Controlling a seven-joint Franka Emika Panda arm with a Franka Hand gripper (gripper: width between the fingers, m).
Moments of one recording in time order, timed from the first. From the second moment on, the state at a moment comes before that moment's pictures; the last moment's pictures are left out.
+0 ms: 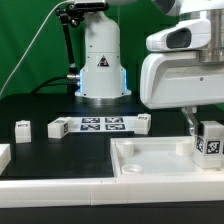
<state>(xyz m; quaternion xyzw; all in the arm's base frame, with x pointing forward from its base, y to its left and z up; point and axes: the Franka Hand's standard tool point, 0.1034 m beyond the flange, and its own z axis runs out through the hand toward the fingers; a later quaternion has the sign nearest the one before) 0.627 0.123 0.083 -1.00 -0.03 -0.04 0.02</state>
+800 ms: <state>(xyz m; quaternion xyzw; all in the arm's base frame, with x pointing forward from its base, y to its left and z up) 0.619 0.115 0.082 -0.94 0.32 -0.07 0.06</state>
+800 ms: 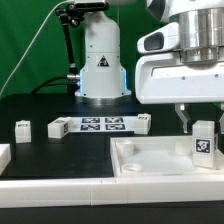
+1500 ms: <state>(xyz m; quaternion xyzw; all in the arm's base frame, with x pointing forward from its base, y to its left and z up) 0.617 0.113 0.082 -0.78 0.62 -0.05 0.09</state>
